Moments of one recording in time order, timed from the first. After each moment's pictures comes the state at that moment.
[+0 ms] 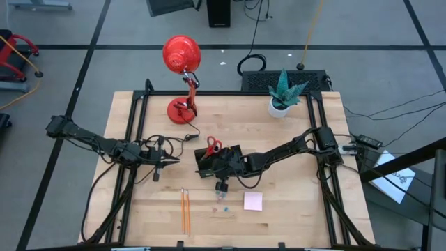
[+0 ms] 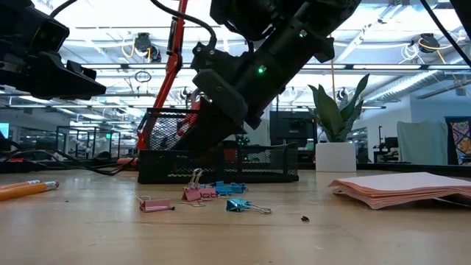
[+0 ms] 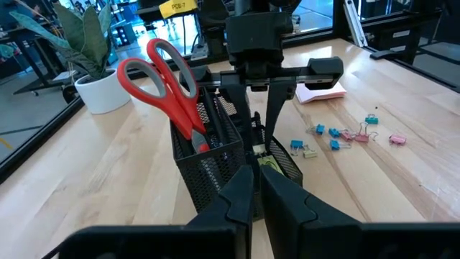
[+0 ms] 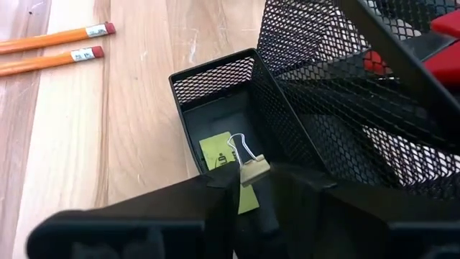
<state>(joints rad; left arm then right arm) -0.33 0.43 0.01 0.18 -0.26 0.10 0.19 2.06 1.27 -0.04 0.28 0.27</state>
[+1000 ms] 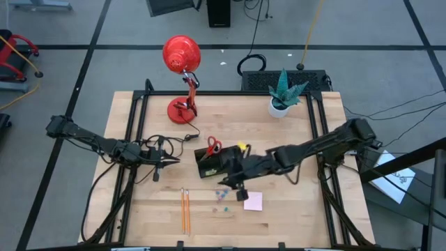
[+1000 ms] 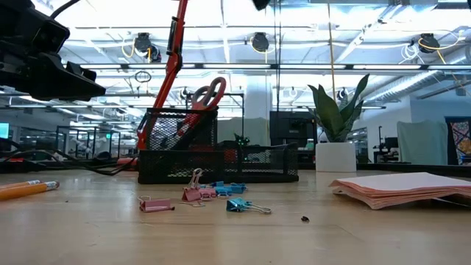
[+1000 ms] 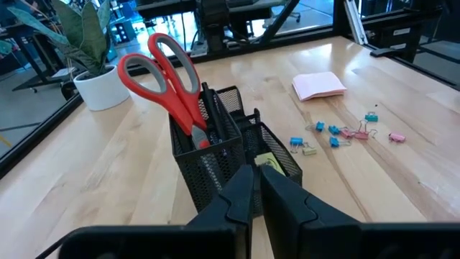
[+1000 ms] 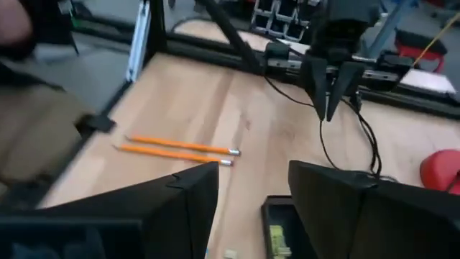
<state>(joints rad) -0.33 0.43 0.01 0.17 -0.26 0.09 0.30 1.63 1.27 -0.13 0.14 -0.03</state>
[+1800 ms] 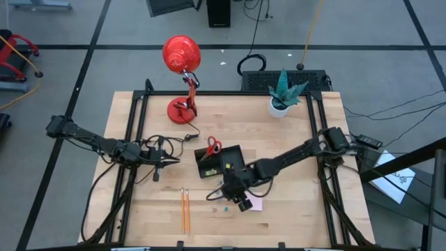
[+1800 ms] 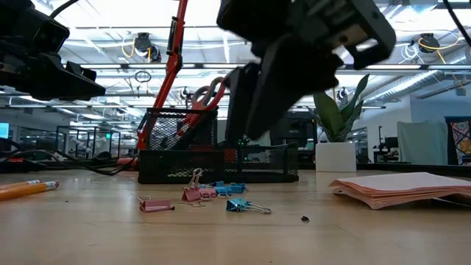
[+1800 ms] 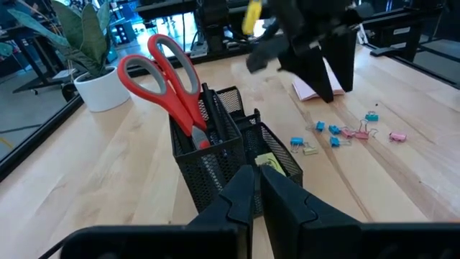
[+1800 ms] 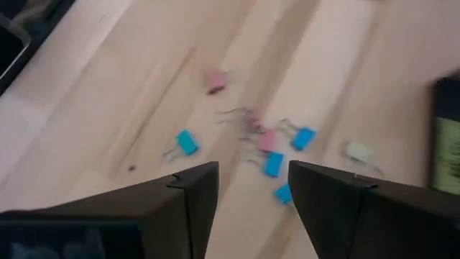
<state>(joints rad) -0.33 0.43 0.01 0.18 -0.26 0.09 0.29 1.95 1.27 -0.26 -0.16 -0.12</state>
